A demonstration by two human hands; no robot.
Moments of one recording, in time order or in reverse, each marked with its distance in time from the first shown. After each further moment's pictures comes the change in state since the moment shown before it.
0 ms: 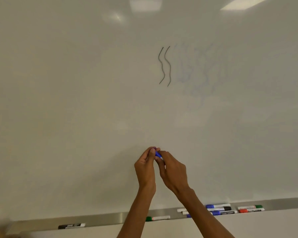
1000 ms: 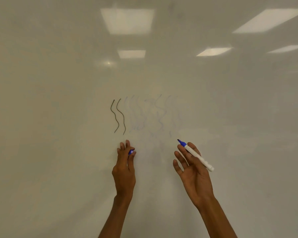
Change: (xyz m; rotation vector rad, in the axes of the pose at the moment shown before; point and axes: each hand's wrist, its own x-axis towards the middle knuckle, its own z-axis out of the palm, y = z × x) left_hand 0.082 0.041 0.152 0.659 0.018 0.907; right_hand 0.113 0.095 -0.208 1.787 0.167 0.455
